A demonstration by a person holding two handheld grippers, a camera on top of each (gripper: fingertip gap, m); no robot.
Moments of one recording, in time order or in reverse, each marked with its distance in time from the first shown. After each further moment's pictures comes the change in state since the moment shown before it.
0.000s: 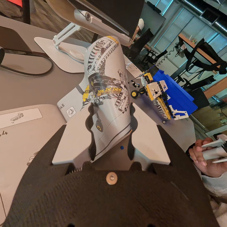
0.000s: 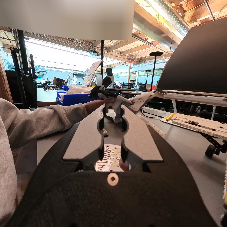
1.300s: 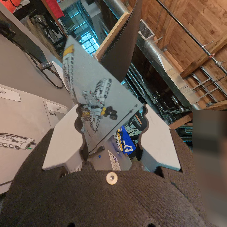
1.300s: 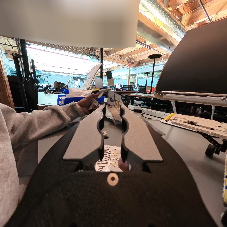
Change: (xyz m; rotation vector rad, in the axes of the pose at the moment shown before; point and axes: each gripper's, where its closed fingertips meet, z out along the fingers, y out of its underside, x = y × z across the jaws) left arm -0.060 -0.053 -0.109 0.399 0.273 -0.530; right arm -0.002 -0.005 -0.001 0.026 0.005 0.019
